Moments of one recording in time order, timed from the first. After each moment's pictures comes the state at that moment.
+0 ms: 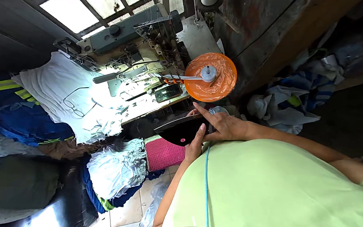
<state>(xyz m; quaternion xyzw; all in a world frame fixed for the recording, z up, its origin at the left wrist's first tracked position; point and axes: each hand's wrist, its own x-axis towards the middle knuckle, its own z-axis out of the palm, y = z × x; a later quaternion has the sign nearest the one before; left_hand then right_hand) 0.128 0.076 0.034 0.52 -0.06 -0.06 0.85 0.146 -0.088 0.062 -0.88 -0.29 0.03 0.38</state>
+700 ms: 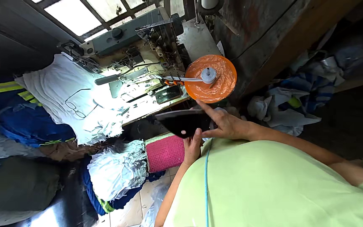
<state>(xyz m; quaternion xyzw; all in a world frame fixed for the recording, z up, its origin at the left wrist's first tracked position) 0.121 0.078 0.042 0.54 -0.06 -0.05 0.84 0.148 -0.091 0.064 -0.85 -0.24 0.03 0.47</state>
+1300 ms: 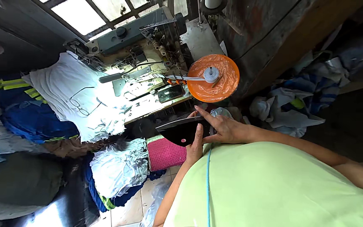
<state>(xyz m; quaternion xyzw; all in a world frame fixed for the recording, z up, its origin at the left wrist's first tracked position) 0.121 0.077 0.039 0.55 -0.04 -0.02 0.84 0.140 -0.082 0.065 -0.87 -0.26 0.08 0.42</state>
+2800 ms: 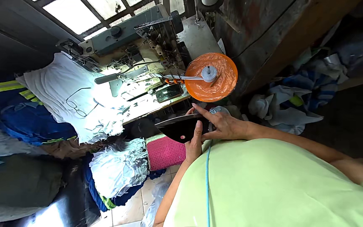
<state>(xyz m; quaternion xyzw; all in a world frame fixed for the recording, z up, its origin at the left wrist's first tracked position) 0.127 0.070 0.042 0.56 -0.02 -0.03 0.83 0.150 -0.089 0.052 -0.85 -0.28 0.04 0.45</state>
